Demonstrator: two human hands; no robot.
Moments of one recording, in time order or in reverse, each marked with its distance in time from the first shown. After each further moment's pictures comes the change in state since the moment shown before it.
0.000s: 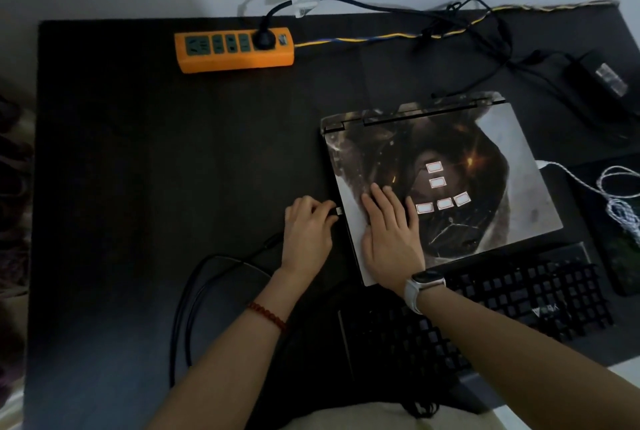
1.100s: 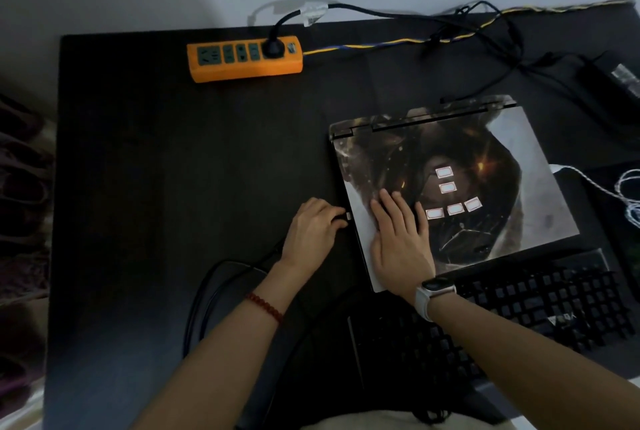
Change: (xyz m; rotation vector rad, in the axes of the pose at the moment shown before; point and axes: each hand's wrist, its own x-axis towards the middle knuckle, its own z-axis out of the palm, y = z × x) left_hand 0.015 -0.010 -0.009 -0.060 -0.053 0.149; right_hand 0.000 0.001 0.001 -0.019 -0.020 -0.002
